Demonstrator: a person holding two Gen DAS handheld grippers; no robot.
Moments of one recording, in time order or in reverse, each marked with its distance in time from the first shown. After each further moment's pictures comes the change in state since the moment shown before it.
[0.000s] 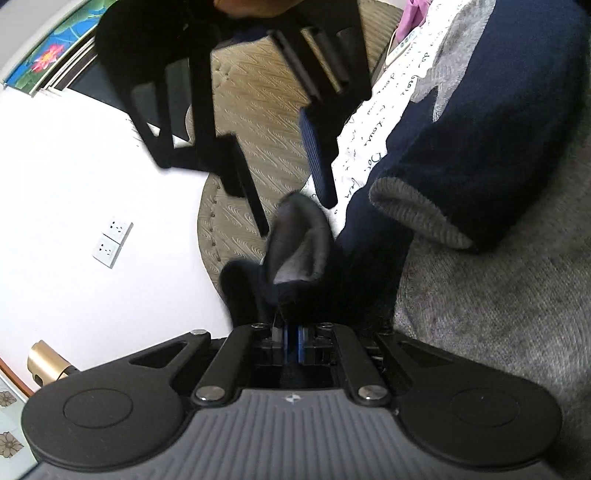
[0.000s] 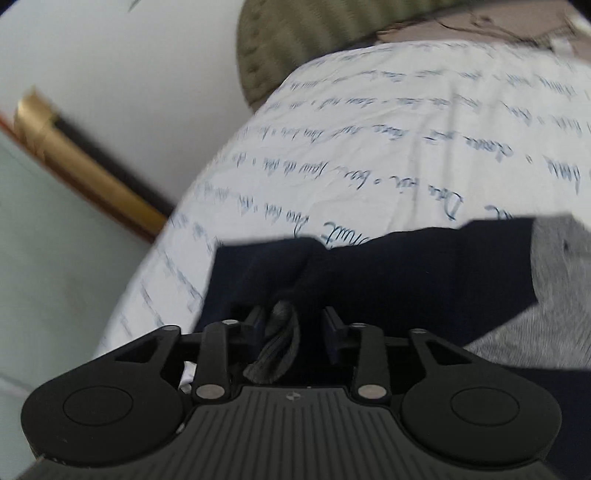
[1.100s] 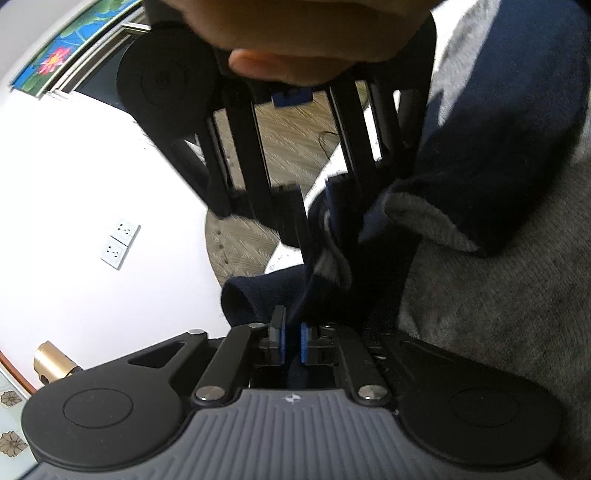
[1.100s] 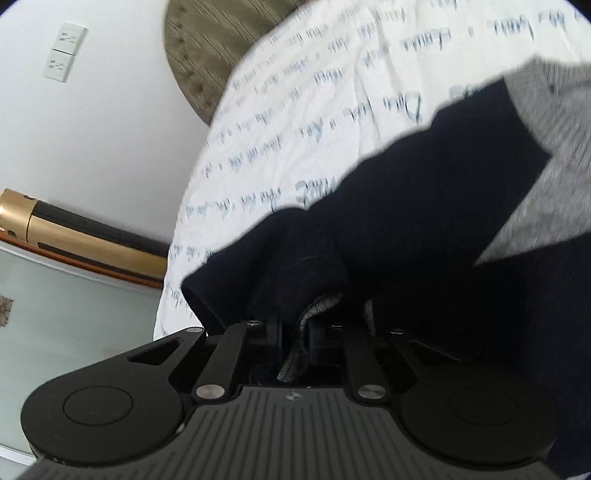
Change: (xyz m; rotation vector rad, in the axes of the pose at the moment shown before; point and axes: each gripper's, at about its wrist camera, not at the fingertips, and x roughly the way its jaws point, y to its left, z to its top) left arm -0.009 -0.004 0.000 -0.015 -0.023 0.024; right arm 0.027 -0.016 -0.035 0.301 -0.046 0.048
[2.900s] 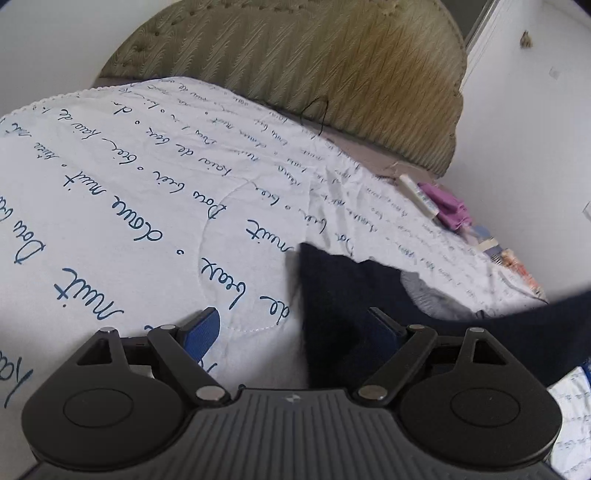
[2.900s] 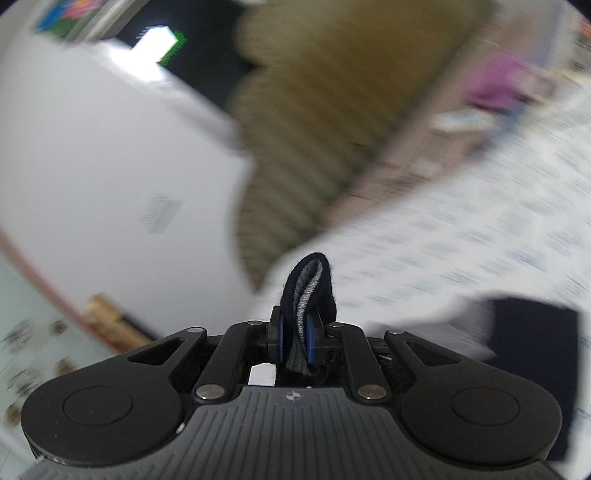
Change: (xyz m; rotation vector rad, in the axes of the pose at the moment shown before) left arm 0.093 0.114 -0.047 -1.263 0.333 -0.837; right arm -0.339 -0.115 0.022 -0.049 -0.471 0.106
